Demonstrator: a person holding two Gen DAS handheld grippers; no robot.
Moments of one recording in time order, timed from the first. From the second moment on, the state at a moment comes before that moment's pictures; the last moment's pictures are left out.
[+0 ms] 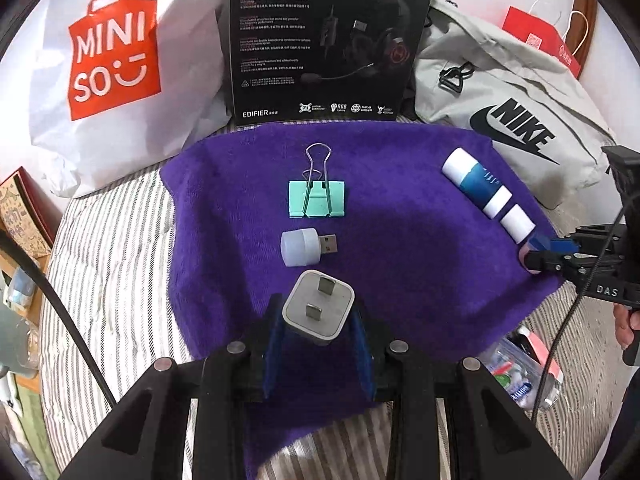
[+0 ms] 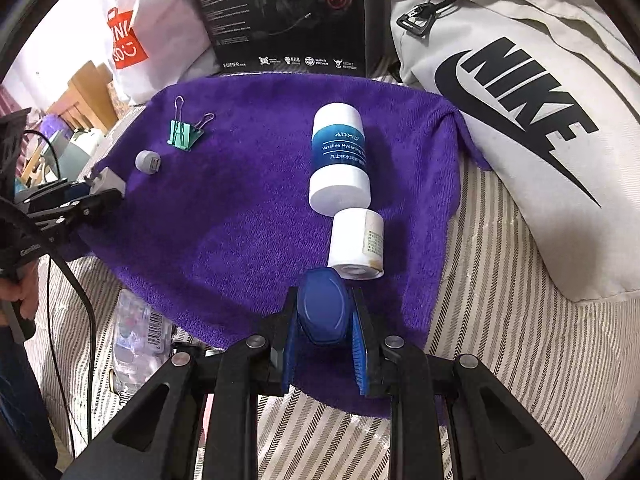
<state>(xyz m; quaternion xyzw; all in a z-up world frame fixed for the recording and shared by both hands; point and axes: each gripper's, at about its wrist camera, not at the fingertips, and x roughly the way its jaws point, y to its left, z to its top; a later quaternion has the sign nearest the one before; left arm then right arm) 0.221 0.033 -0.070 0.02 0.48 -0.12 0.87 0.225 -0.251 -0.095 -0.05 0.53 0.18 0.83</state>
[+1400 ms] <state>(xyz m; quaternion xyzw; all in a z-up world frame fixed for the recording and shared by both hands) 0.164 0.007 -0.034 0.04 0.47 -0.11 0.88 0.174 -0.266 -0.054 -0.05 0.49 0.19 0.85</state>
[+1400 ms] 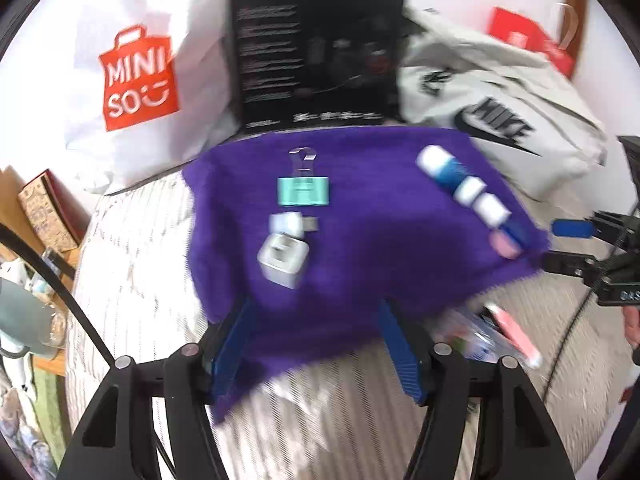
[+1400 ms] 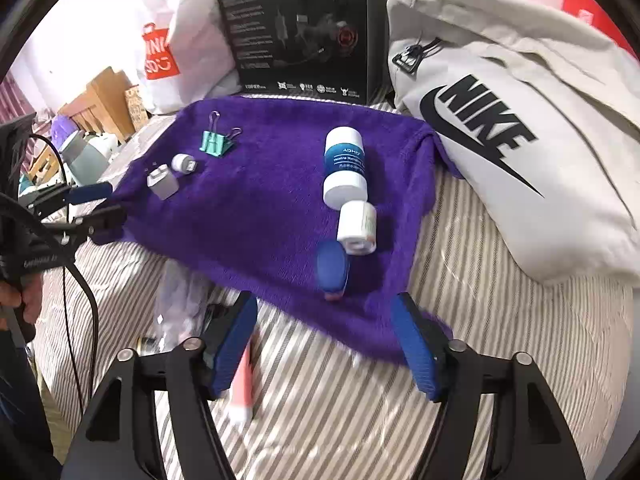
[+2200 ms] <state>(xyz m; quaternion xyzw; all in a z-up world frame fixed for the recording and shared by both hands) 0.090 -0.090 -0.088 0.18 0.48 -0.28 0.81 0.070 -0.309 -0.095 0.00 0.55 0.13 0.83</state>
